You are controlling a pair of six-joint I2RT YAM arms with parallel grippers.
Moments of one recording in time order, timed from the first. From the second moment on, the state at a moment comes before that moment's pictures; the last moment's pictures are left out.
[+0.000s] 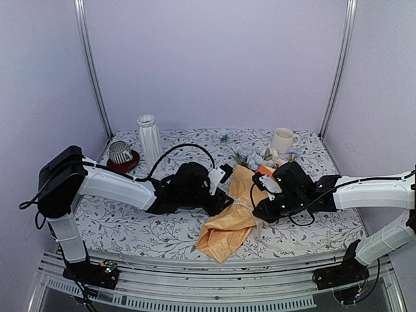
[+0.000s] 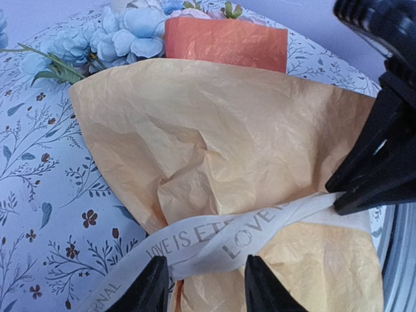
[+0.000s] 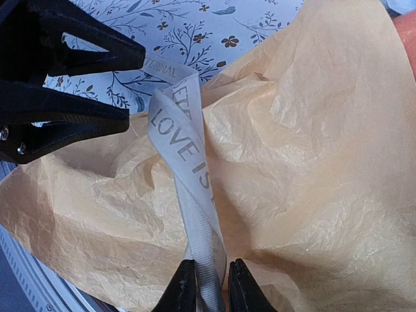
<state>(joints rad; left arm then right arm) -1.03 1.84 1.02 0.27 -0.02 -0.17 0.87 1.35 0.74 -0.27 -0.07 0.33</state>
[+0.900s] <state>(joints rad) -1.05 1.85 1.06 0.26 -0.03 -0.12 0.87 1.21 0.70 -0.21 -0.04 0.33</state>
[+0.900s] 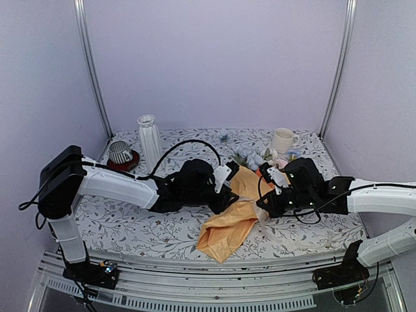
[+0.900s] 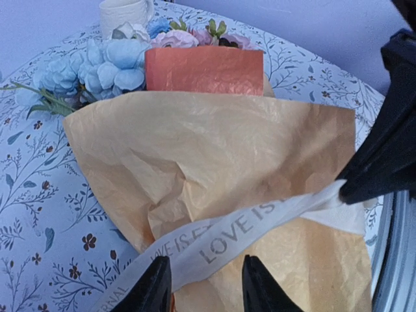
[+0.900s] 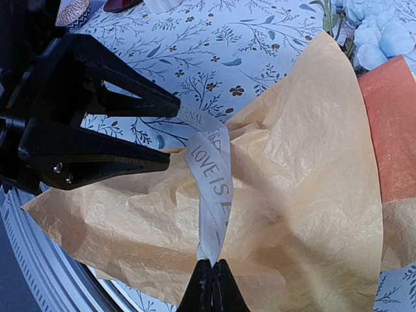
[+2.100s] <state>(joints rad) -1.06 1.93 1.19 0.14 -0.12 -0.12 0.87 1.20 0.63 -0.19 -0.05 0.35</state>
